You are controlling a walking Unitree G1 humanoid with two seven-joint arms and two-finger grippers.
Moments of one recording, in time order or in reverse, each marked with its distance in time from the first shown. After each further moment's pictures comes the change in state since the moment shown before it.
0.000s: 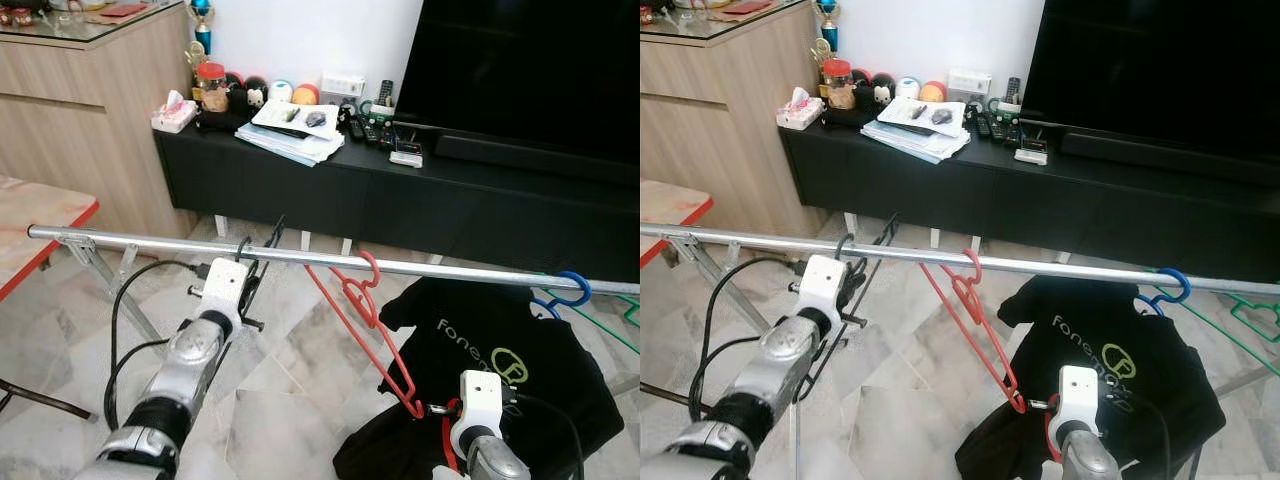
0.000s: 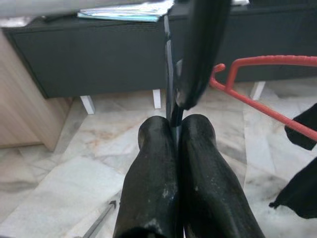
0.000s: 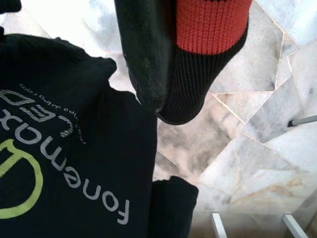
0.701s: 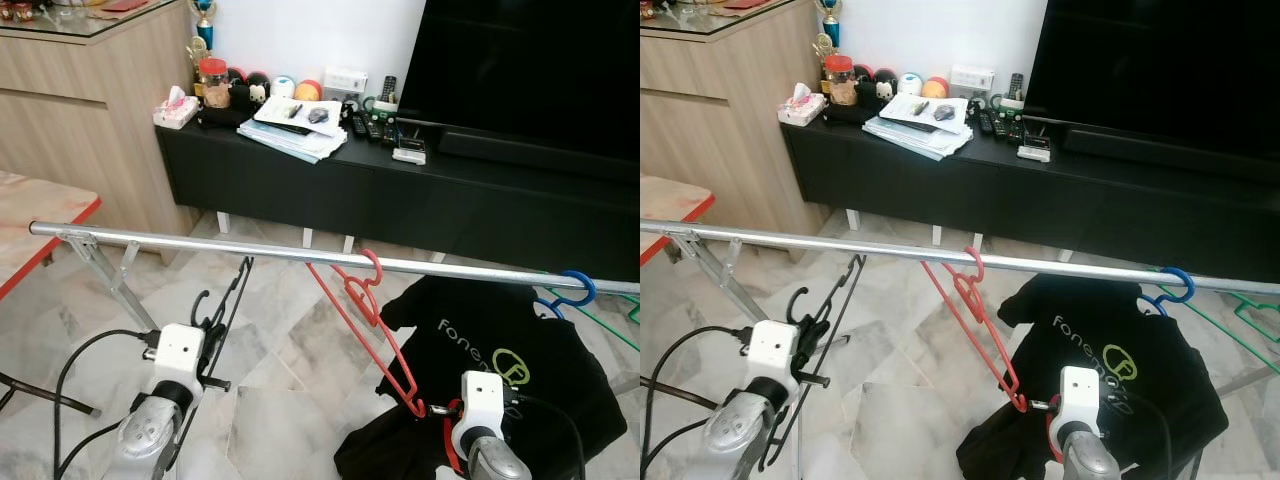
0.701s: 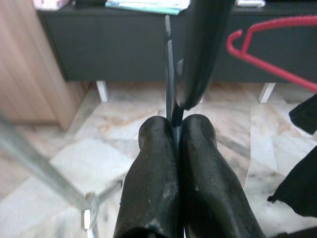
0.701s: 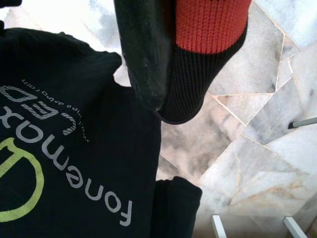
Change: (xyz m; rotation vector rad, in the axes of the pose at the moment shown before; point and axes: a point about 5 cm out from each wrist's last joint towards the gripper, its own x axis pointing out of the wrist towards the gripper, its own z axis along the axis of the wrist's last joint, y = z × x) left arm -0.091 0.015 -0.041 -0.059 -0.019 0.072; right arm -0.001 -0.001 -0.001 -0.001 -0.006 -0.008
